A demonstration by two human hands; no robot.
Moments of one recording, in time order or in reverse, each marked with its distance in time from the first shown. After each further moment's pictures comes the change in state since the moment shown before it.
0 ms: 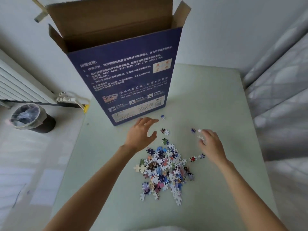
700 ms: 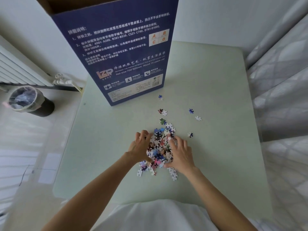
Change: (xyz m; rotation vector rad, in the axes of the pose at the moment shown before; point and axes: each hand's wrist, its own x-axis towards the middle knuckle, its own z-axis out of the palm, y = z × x) left_hand -0.088 0.008 0.071 0.135 -0.606 -0.181; right_hand -0.092 -0.061 0.077 -0.317 -0.457 -0.054
